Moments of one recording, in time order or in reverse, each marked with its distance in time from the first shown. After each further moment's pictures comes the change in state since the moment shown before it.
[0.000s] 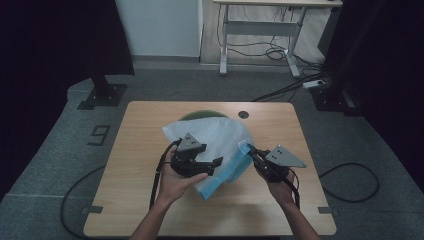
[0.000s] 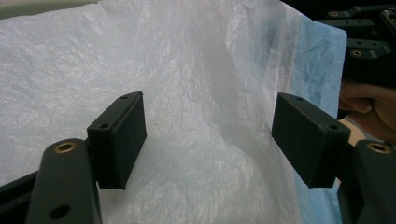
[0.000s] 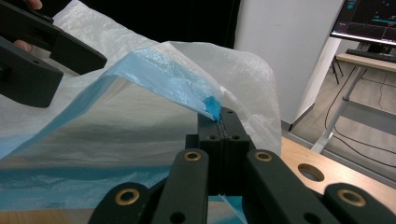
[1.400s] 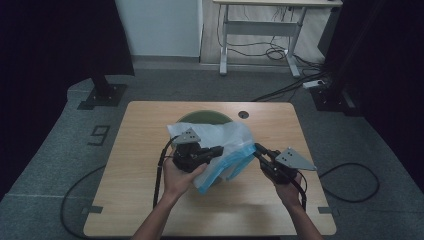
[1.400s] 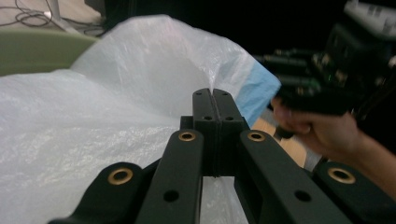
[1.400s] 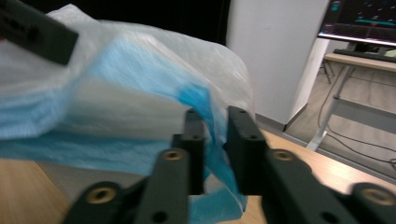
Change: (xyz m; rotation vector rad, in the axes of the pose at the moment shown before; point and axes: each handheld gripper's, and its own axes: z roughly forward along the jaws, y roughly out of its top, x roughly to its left) left arm 0.009 0.015 -0.004 -0.102 -0.198 -0.050; right arm -0.012 -0.009 -0.017 -0.032 -0.036 0.038
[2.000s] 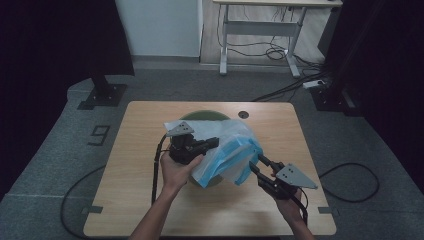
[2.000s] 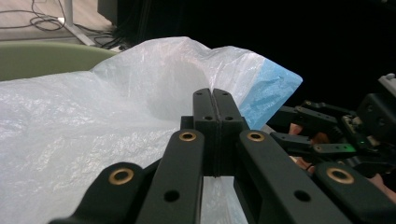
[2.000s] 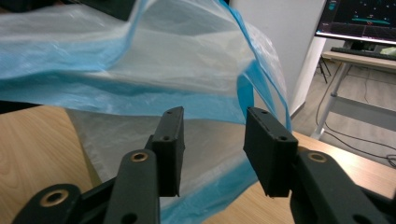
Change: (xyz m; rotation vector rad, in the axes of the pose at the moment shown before) left arm 0.014 0.005 0.000 -0.040 0.025 -0.054; right arm 0.022 -0.020 -0.021 0.000 -0.010 -0.001
